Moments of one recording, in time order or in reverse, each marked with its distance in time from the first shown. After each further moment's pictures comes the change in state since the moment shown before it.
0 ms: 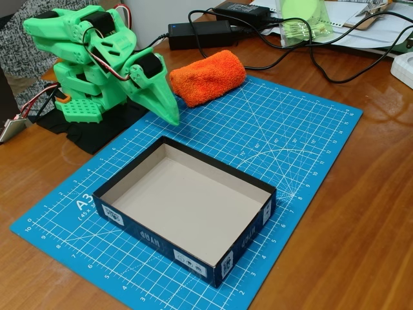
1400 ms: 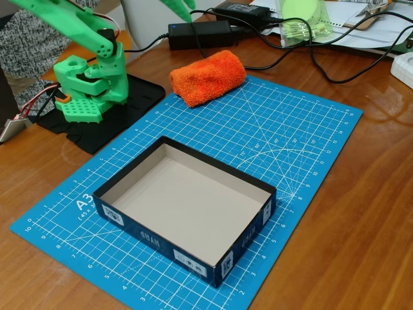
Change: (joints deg) arm -41.9 -58.2 -75.1 43.6 -75.7
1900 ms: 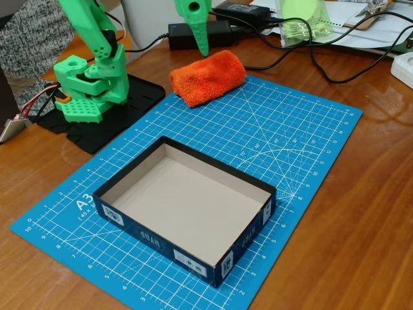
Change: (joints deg) arm 0.6 -21.9 -0.2 -5.5 -14.3
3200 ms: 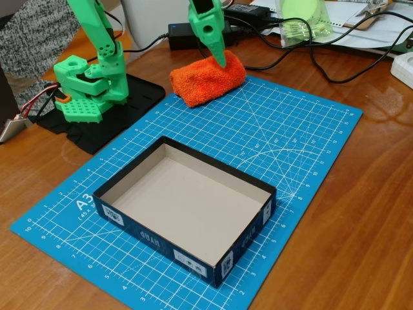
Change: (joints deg) arm -6.5 -1.9 15.1 -22.9 10.5
